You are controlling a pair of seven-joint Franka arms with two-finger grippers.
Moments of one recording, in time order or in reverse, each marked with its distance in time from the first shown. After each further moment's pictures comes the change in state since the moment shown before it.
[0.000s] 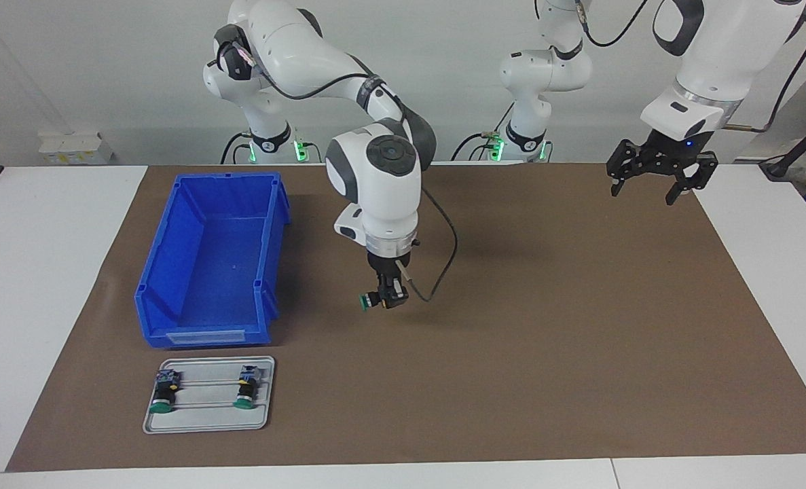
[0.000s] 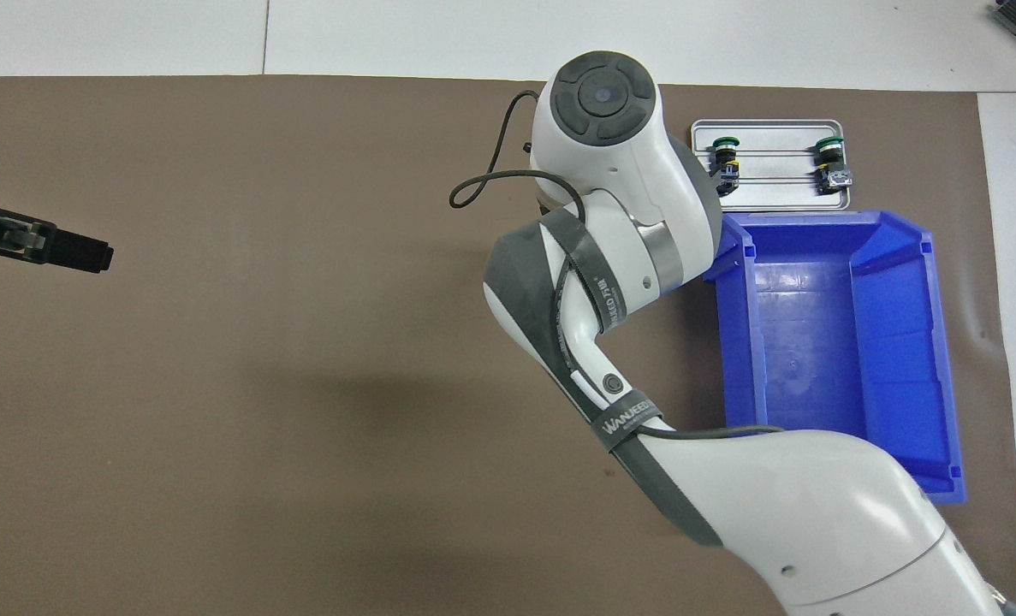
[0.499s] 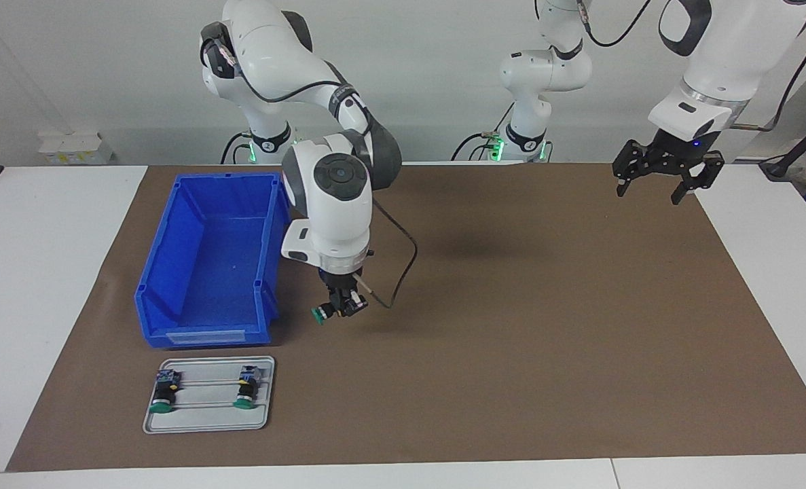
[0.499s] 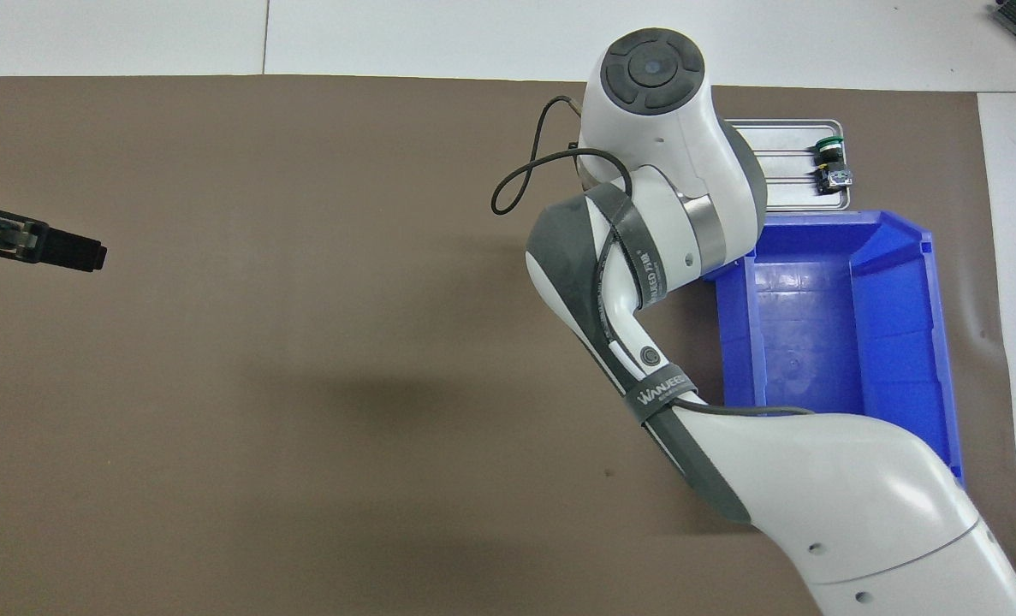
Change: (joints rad) left arm 0.009 0.000 0.007 0.000 0.000 -0.001 -0.013; right arm -0.092 -0.034 -0.038 -0.001 -0.004 -0.068 -0.358
